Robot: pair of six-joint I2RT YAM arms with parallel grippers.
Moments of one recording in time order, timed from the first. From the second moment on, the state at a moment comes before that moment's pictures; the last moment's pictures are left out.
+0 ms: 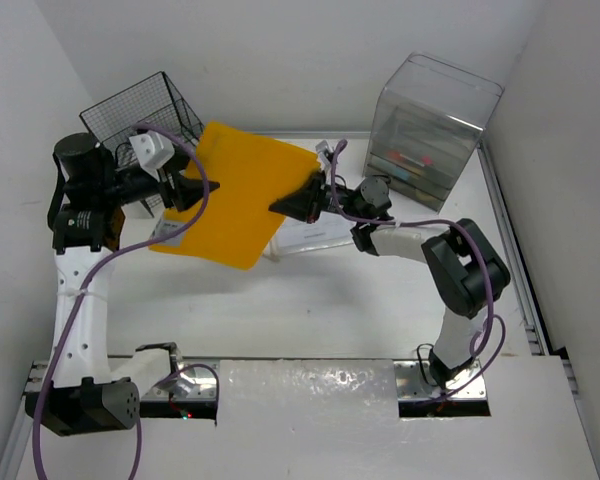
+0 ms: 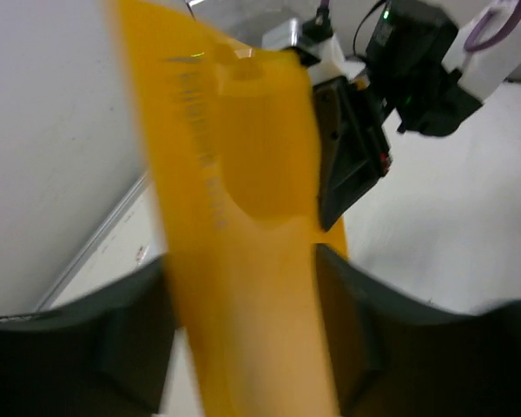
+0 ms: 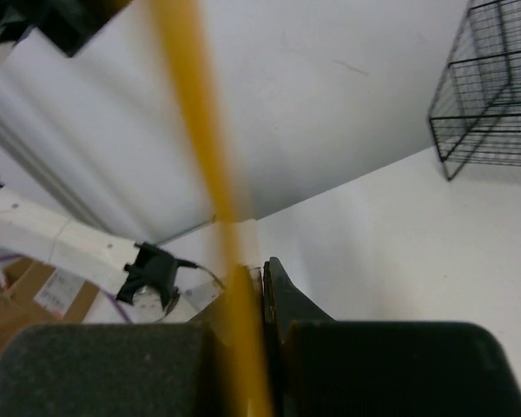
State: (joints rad) left arm 0.12 1.06 1.30 -0.43 1.17 0.34; right arm 0.54 1.83 0.96 1.26 -0.87 0.80
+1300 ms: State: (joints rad) left arm 0.32 1.26 1.47 -0.13 0.98 0.16; right arm 0.55 1.36 0.63 0.66 -0.40 0.04
